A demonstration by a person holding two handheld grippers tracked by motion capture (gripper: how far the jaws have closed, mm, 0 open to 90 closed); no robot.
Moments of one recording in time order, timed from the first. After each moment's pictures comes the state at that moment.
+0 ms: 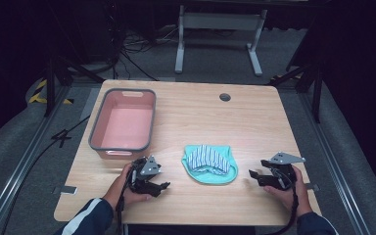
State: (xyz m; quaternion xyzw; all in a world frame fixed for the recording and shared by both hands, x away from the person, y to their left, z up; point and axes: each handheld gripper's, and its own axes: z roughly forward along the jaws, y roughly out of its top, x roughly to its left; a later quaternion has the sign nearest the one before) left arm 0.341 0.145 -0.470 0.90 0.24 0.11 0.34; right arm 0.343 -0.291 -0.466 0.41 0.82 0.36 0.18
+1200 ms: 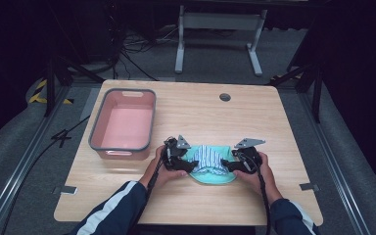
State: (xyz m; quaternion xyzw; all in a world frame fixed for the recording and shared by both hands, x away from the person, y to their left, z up) left arm 0.409 0.061 -0.480 0.88 0.30 0.10 0.36; right arm 0.398 -0.210 -0.476 0.40 0.84 0.35 0.14
